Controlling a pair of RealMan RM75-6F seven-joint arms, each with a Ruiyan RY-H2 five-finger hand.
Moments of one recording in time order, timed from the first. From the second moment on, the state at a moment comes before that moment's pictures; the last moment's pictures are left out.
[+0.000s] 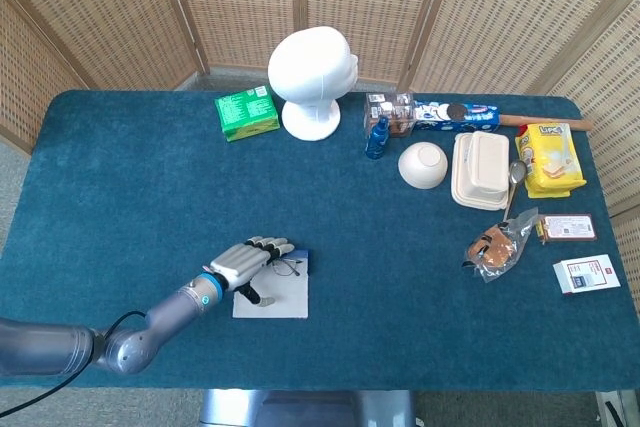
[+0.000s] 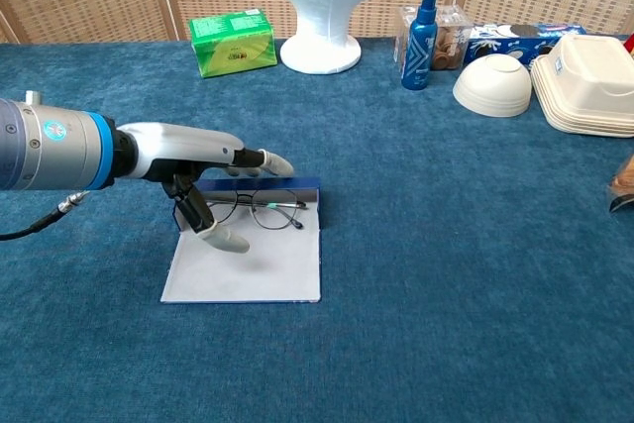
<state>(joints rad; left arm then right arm) -1.04 -1.41 -0.01 -1.73 0.70 0.66 0.28 -0.36 -1.10 0.12 -1.39 -1.41 1.81 0.39</state>
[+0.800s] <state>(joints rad) -0.95 -1.32 0.07 -1.89 0.83 0.70 0.22 -0.34 -1.11 0.12 -1.39 -1.44 1.80 0.38</state>
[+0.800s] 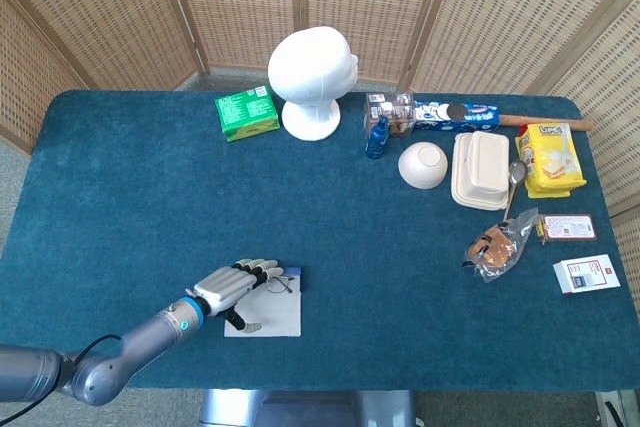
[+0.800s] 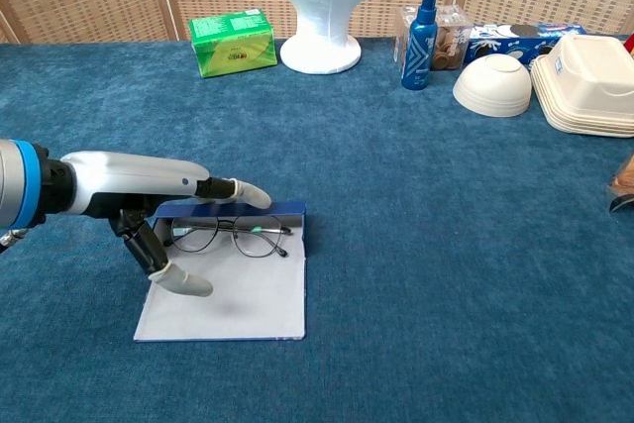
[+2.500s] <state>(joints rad) -0.84 -1.28 0.15 -2.04 1.02 0.74 0.21 -0.35 -1.12 0.11 -1.35 -1.45 1.81 0.42</state>
